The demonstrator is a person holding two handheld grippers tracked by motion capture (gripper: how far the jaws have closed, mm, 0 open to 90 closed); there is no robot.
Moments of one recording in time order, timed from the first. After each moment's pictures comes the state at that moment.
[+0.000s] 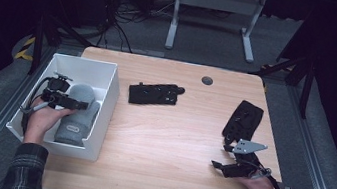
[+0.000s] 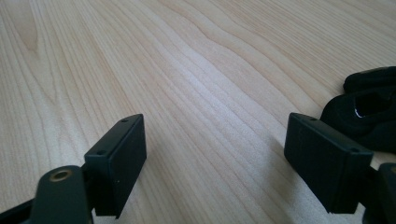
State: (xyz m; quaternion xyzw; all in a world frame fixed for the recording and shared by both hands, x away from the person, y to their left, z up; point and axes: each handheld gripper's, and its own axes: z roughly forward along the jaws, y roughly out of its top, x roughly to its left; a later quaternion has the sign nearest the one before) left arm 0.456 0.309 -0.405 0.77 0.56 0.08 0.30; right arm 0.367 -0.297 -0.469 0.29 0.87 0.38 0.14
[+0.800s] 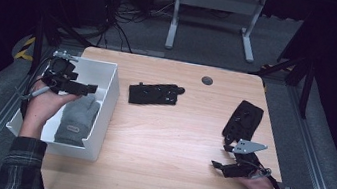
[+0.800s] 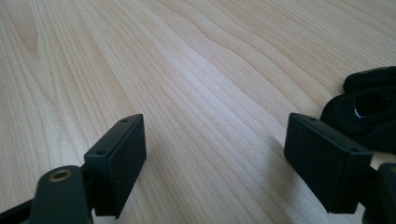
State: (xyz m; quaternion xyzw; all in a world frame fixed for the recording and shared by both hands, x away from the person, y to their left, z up) left arm 0.439 0.266 -0.311 0.79 0.47 0.14 0.36; right arm 0.367 -0.296 -0.469 0.29 0.87 0.38 0.14
